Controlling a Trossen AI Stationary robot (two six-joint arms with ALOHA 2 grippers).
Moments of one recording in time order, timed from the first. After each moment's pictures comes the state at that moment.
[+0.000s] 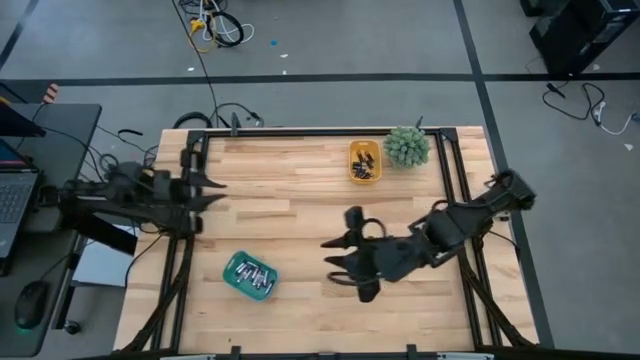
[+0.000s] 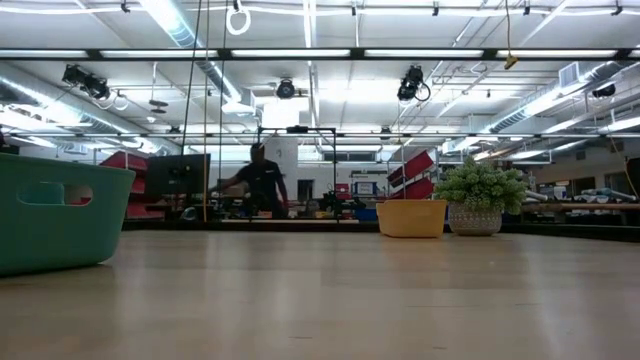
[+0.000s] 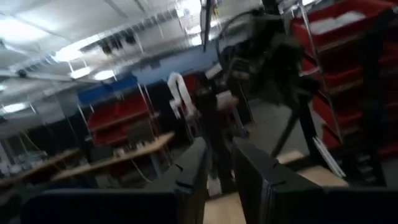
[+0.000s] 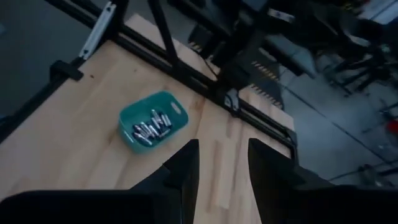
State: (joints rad) left arm -0.13 0.34 0.59 0.02 -0.07 0.35; right arm 0.51 1.68 1.83 -0.71 0.53 -0.28
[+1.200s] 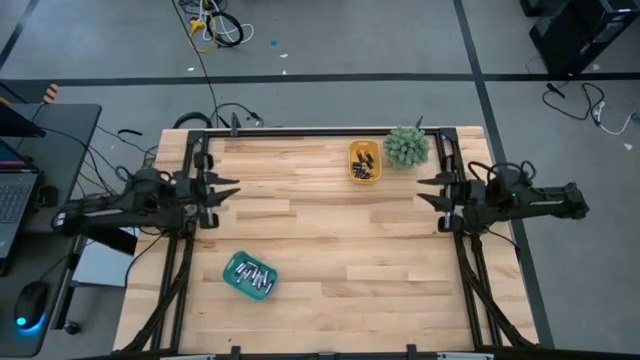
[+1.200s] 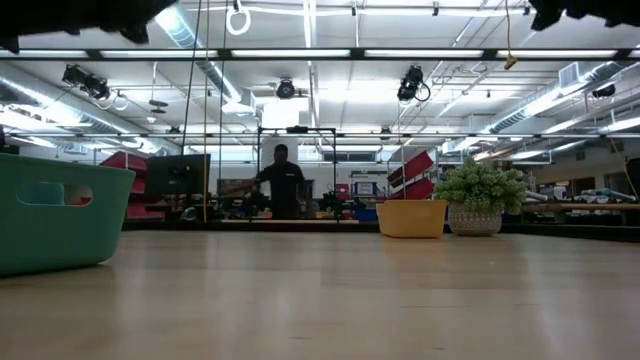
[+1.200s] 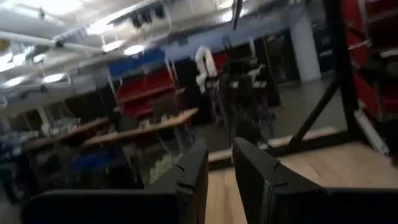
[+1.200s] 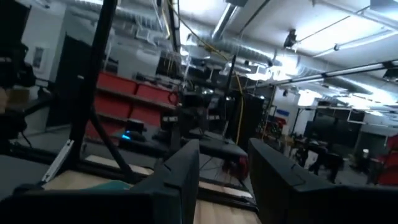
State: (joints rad) left arm 0.11 0.26 0.35 0.15 0.02 0.28; right arm 0.05 0.22 0.32 0.21 0.06 -0.29
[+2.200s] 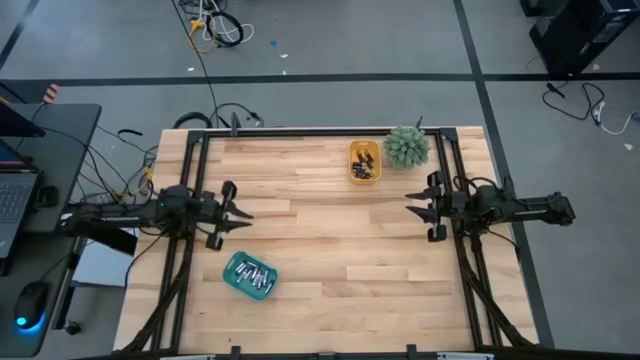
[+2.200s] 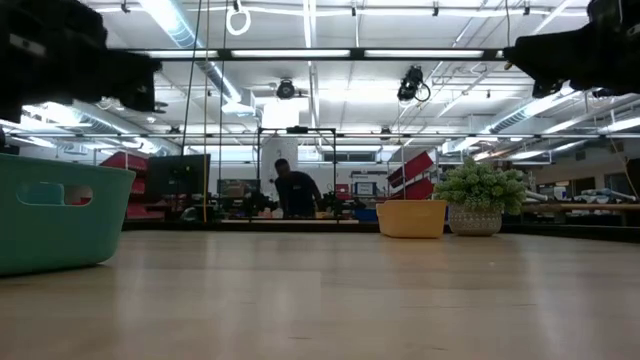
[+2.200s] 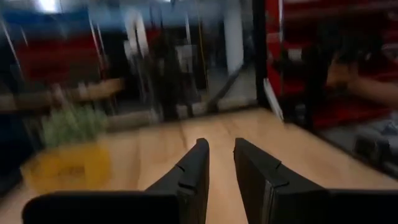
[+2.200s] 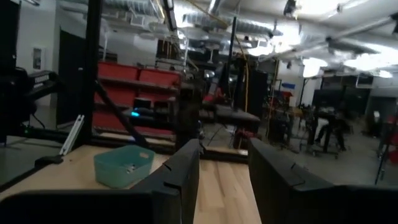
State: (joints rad) left arm 0.08 0.19 0.01 0.27 0.27 0.08; right arm 0.05 0.00 0.01 0.23 0.09 -0.16
